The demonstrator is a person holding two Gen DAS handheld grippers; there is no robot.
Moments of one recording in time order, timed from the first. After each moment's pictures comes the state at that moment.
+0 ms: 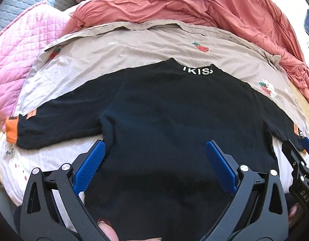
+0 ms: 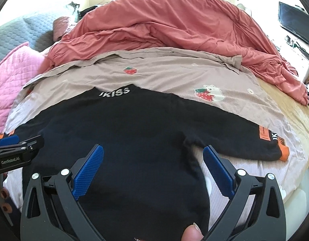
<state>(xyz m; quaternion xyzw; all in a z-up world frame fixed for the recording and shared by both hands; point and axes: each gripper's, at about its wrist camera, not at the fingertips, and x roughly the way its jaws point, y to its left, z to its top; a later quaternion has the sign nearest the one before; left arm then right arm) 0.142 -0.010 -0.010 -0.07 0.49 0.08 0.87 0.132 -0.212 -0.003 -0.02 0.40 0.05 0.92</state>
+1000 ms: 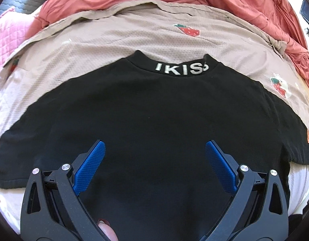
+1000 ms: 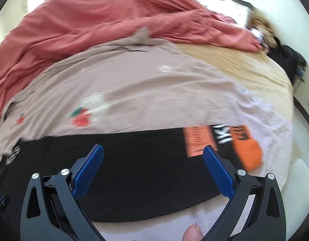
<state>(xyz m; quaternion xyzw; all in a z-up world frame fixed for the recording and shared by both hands) 0.261 -0.046 -0.085 -0.05 0.52 0.04 0.85 0.232 -0.429 -0.056 0.11 0.41 -0.21 0.88</state>
